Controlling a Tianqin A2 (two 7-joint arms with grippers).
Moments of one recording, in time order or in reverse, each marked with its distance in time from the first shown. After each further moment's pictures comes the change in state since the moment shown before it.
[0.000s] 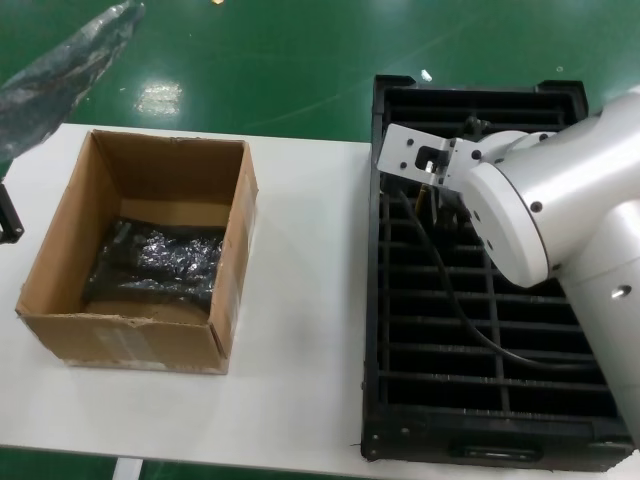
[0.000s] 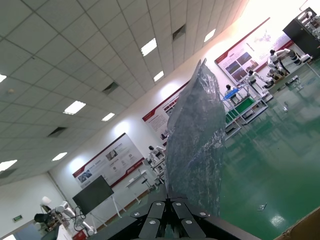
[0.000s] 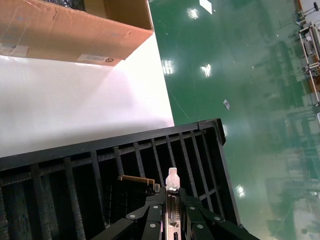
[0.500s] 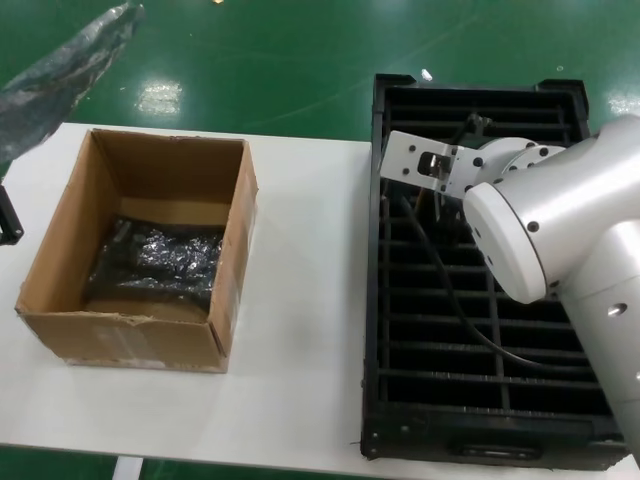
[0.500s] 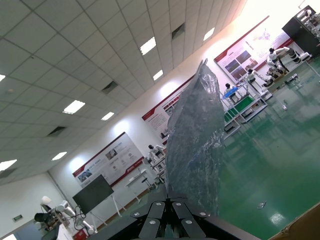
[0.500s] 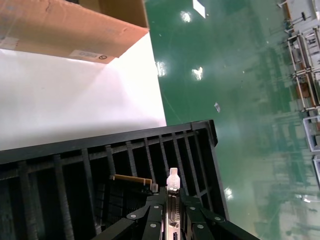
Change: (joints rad) left arm 0.003 0.001 0.000 -0.002 0.003 -0.003 0.003; right arm -0.037 0.003 0.008 0.016 -0.043 0.067 -0.020
